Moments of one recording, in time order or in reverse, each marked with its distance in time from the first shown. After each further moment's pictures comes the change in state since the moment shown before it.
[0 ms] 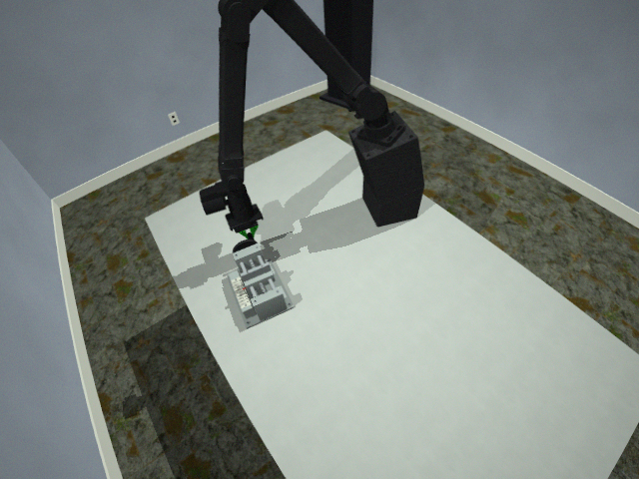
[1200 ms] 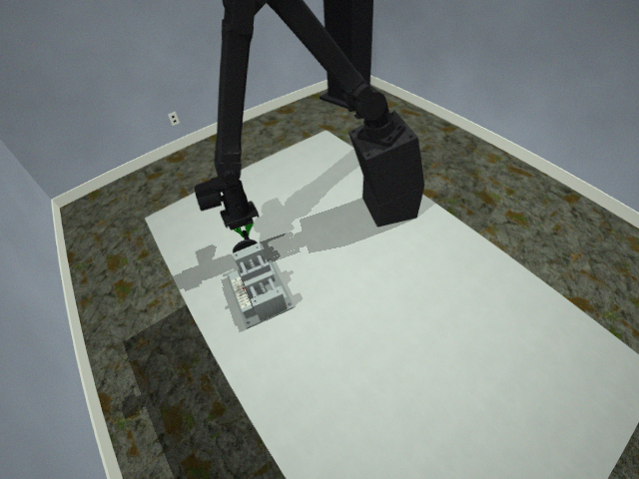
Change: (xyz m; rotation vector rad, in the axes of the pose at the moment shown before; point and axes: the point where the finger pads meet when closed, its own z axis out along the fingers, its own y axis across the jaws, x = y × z) arm 0.000 0.013 -0.018 -0.031 -0.002 0.000
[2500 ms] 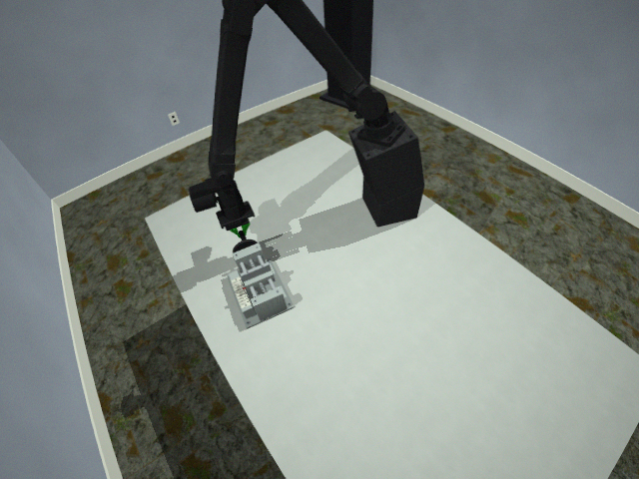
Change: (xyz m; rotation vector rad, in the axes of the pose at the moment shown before) arm 0.000 0.009 -0.004 0.029 0.000 0.001
